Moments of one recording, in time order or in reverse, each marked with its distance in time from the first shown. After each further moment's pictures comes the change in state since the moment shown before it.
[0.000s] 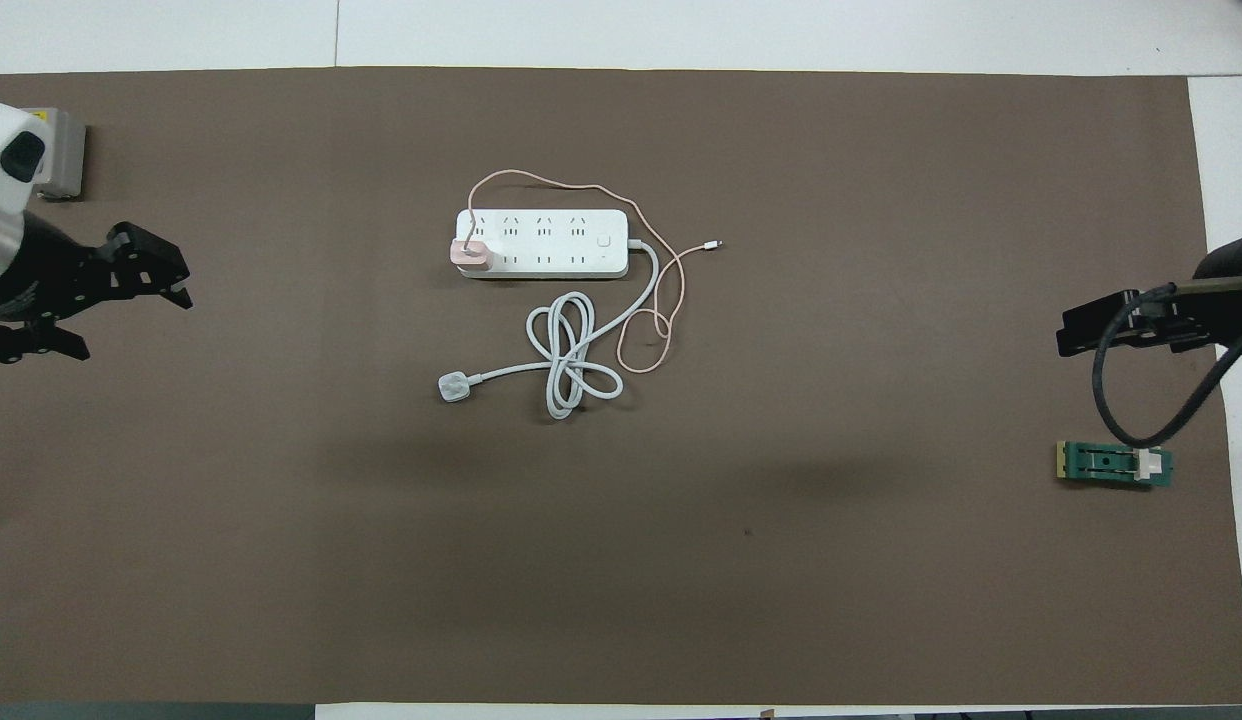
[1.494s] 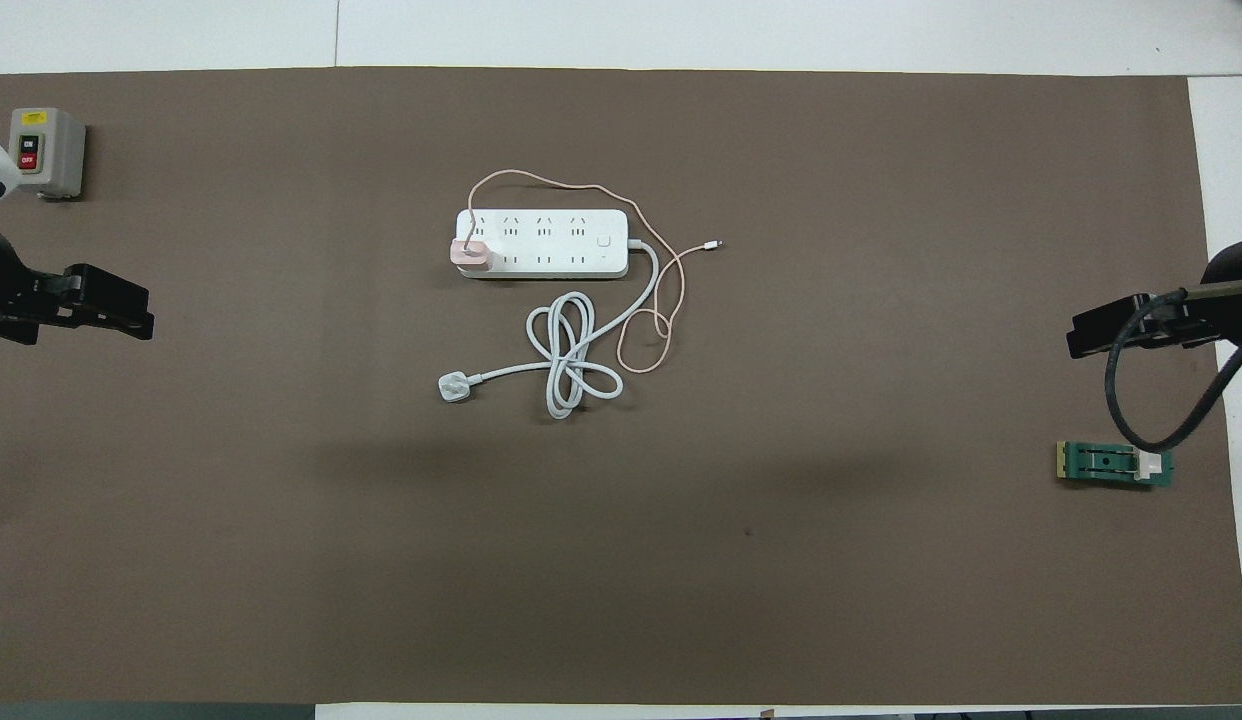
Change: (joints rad) left arm 0.047 -0.081 0.000 0.022 0.000 -0.080 0.606; right arm -0.032 0.001 -0.001 0.008 -0.019 -0.002 -0.137
